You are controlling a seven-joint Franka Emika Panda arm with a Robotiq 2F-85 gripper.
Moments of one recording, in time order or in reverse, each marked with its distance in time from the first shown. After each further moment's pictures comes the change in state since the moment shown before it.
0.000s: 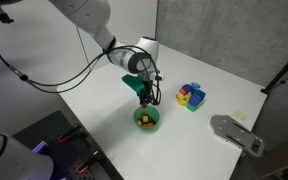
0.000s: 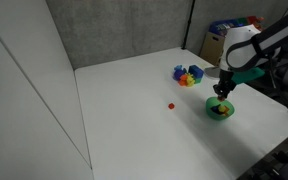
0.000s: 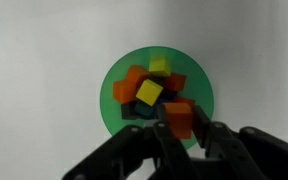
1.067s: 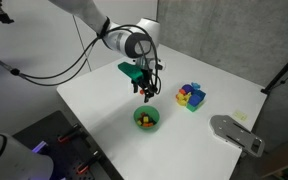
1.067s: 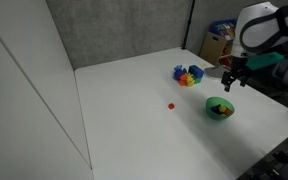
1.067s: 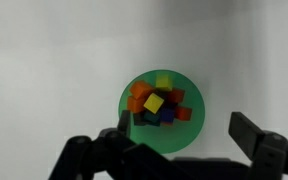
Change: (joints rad) arm -0.016 -0.185 0.002 -0.037 -0.012 -0.197 -0.001
